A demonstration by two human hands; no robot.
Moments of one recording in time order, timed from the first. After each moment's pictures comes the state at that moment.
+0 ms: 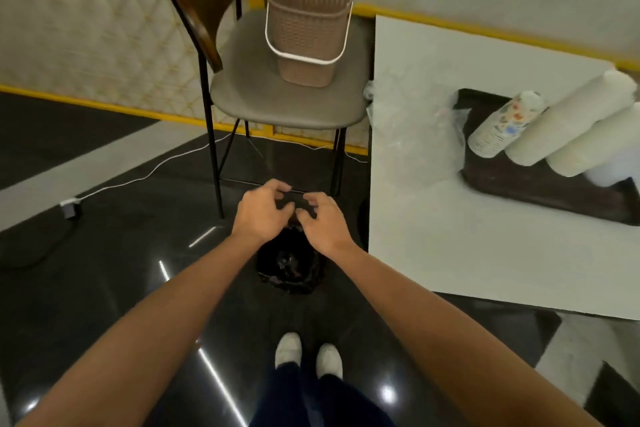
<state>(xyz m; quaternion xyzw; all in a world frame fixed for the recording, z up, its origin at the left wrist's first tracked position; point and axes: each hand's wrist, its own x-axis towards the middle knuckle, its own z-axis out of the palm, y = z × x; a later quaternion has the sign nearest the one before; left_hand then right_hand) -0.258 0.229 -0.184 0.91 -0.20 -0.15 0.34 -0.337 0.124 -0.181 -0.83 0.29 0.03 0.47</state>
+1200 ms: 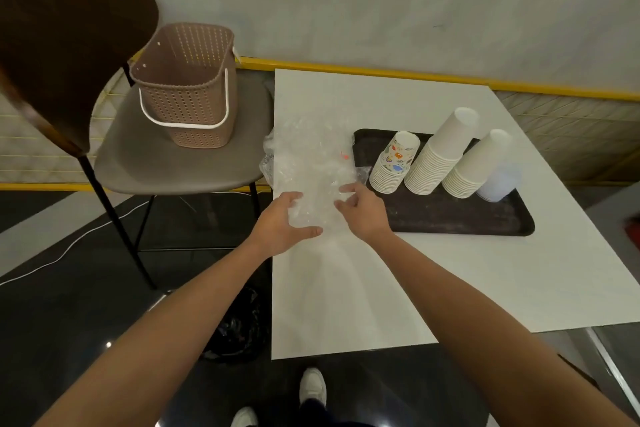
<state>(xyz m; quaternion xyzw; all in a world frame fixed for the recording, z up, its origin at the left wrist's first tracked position) -0.282 0.020 -0.150 0.81 -0.30 -0.30 0.41 -0.383 -0.115 -0.118 -0.82 0.42 -0.07 0.39</state>
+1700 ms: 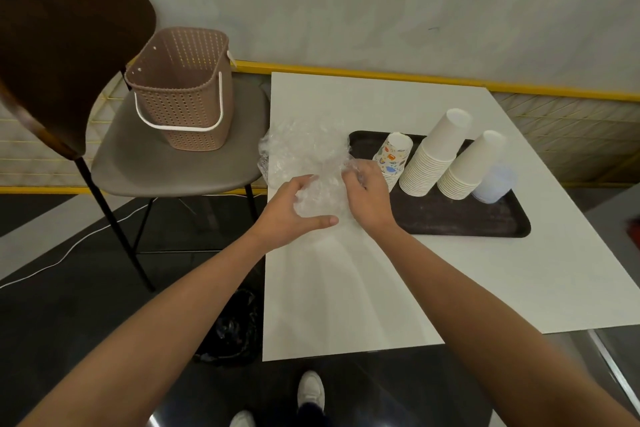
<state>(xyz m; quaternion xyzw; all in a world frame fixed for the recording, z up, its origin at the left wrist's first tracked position) -0.296 0.006 -0.118 0.75 -0.35 -0.29 0.48 -0.386 -0.121 -0.087 -0.78 0.33 -0.26 0.47</state>
